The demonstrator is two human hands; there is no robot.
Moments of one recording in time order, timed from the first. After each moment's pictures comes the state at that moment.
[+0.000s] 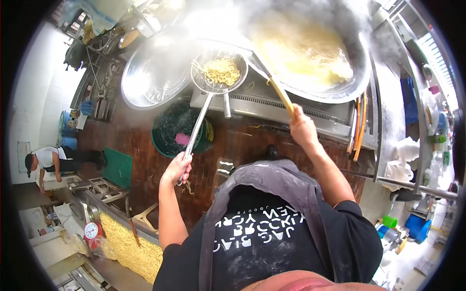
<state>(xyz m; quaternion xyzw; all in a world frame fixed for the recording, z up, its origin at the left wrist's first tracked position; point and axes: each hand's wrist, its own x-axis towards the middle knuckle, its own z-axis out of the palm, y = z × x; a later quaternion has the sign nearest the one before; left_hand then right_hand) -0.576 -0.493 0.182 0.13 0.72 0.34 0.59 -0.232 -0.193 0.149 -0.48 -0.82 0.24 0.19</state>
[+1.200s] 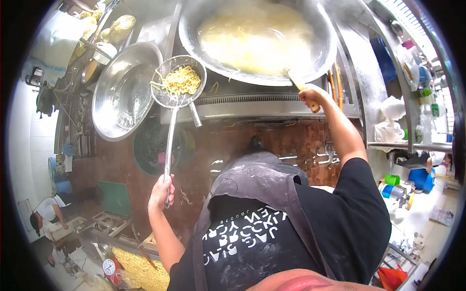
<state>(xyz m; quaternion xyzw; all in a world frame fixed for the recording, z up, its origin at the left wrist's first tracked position) -0.578 -0.491 0.186 0.10 0.72 0.33 0.60 -0.082 -0.006 0.074 -0.64 -0.55 0.53 -0.04</state>
